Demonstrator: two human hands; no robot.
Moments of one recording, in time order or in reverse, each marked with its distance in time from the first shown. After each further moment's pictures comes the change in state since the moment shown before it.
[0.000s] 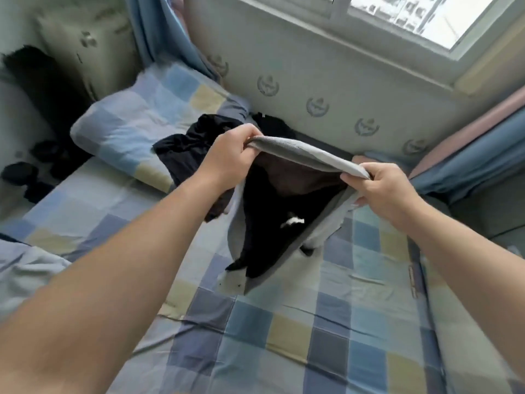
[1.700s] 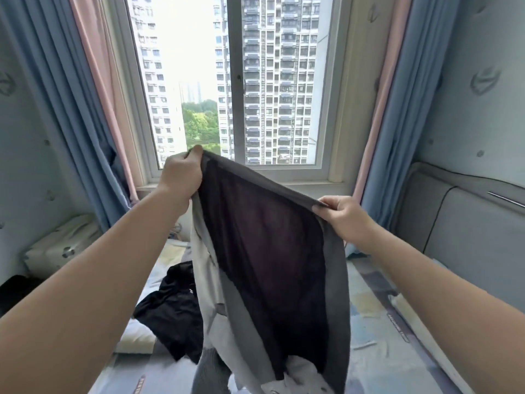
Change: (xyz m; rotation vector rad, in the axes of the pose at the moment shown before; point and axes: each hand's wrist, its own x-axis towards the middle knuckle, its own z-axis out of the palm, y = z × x) left_hand -0.012 0.329 -0.133 -0.350 0.155 -0.072; right_hand -0.175 -0.100 -0.178 0.312 0.317 -0.146
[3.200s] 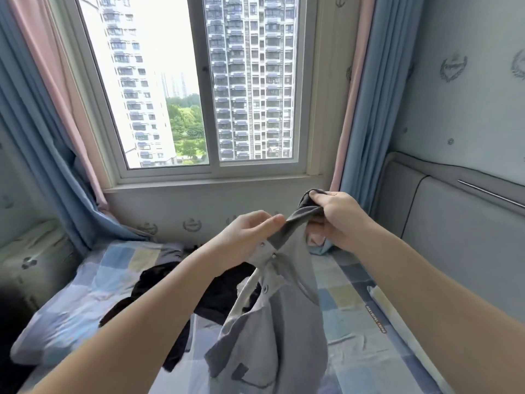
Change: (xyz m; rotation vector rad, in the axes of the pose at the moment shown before) left_hand -0.090 -0.044 0.170 0.190 -0.751 0.062; right_hand -0.001 0.014 -0.073 0.611 0.164 0.365
